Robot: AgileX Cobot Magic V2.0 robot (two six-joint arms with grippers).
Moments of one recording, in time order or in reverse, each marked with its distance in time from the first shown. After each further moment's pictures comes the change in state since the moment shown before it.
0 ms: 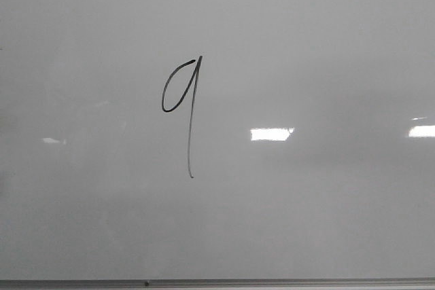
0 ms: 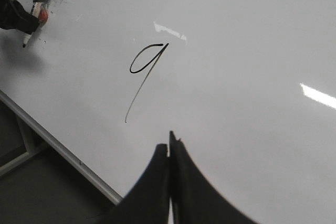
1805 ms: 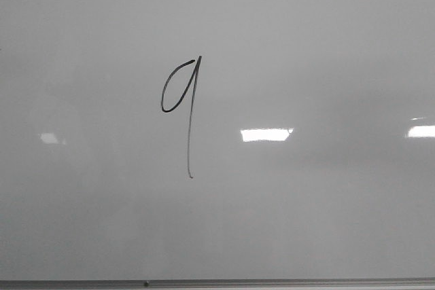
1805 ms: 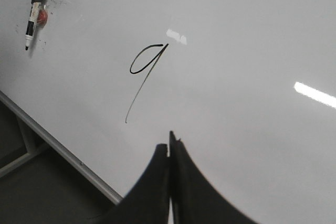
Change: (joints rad) left arm 0.001 -0.917 -0.003 0.034 0.399 0.027; right arm 0.000 0.000 0.000 0.004 0.000 0.002
